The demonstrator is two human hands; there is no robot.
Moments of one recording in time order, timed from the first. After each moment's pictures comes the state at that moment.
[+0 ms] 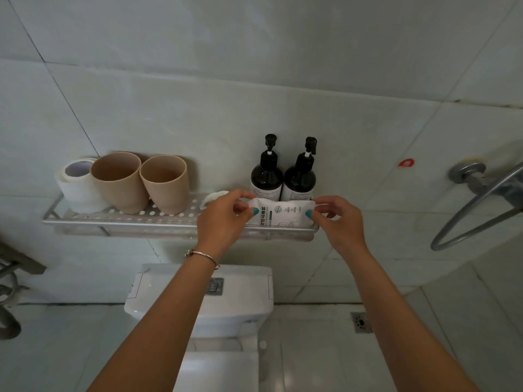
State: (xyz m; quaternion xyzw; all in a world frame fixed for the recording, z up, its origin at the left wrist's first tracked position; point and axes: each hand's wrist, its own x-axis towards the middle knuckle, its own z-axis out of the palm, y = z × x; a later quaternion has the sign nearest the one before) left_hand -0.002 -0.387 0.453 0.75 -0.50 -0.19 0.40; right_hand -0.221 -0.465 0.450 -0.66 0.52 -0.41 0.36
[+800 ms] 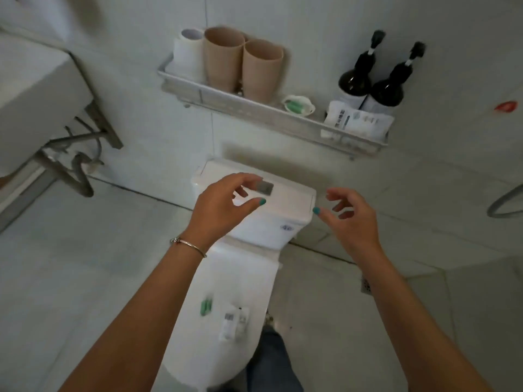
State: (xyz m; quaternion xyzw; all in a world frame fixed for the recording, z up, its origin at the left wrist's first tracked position) left_hand -0.005 -0.153 0.385 0.73 -0.49 -0.17 0.45; right_hand -0.223 -0.290 0.388 -0.77 0.42 -0.31 0.36
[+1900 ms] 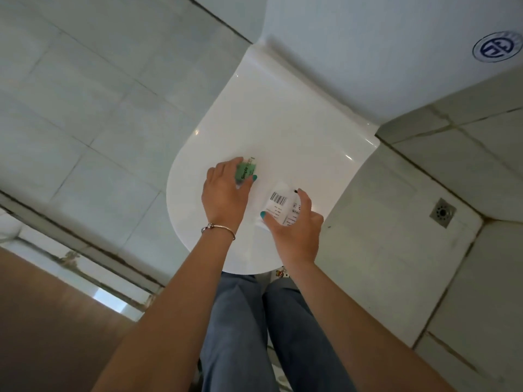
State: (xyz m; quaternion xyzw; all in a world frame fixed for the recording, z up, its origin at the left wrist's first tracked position) left_hand -0.091 0.008 -0.047 0.92 -0.14 -0.19 0.30; right_hand -0.216 -0.057 -0.022 -0.70 0.60 0.07 0.39
